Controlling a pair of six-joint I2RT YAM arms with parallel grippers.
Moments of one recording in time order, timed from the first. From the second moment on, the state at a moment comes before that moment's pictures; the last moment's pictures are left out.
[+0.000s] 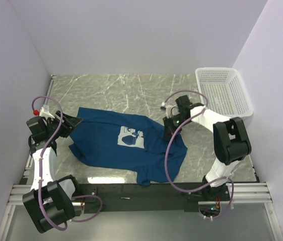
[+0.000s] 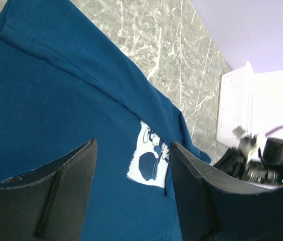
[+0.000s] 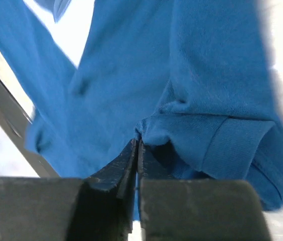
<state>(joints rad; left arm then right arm) 0.45 0.96 0.54 -0.12 0.72 -0.64 0.27 1.74 1.09 -0.65 -0.66 -0.17</state>
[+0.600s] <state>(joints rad) 0.45 0.96 0.54 -0.12 0.72 -0.65 0.28 1.49 1.22 -1.05 -0.66 -1.09</state>
